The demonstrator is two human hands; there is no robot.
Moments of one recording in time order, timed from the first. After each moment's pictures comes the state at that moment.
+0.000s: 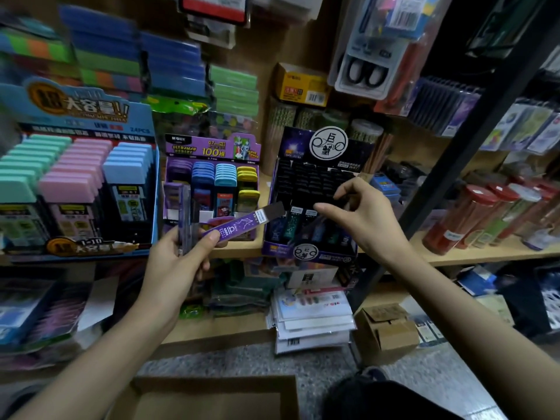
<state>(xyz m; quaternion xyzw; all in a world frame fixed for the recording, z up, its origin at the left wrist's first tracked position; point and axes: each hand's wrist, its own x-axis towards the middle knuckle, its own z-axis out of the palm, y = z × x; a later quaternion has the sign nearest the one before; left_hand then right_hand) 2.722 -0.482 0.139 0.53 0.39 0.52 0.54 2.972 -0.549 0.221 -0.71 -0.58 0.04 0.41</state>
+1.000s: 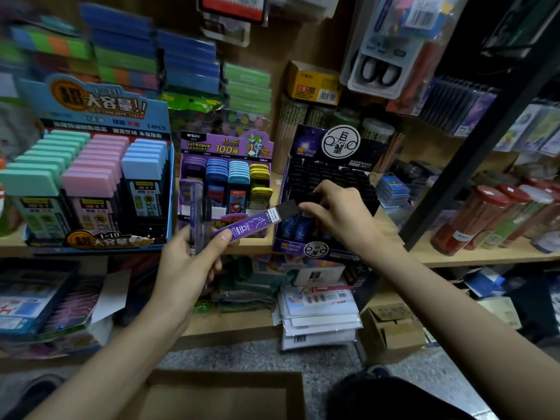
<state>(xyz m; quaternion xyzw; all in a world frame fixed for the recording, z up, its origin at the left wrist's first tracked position) 2.716 -0.492 0.144 0.52 0.39 0.52 0.56 2.948 -0.514 0.212 -0.69 -0.67 -0.02 0.27</state>
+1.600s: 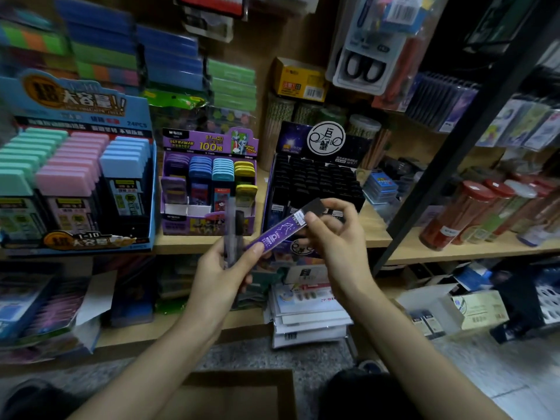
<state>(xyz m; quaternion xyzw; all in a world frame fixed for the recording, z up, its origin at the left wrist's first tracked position) 2.762 -0.525 0.143 0.52 0.35 0.47 0.63 2.913 -0.566 0.191 -0.55 -0.38 0.30 0.68</state>
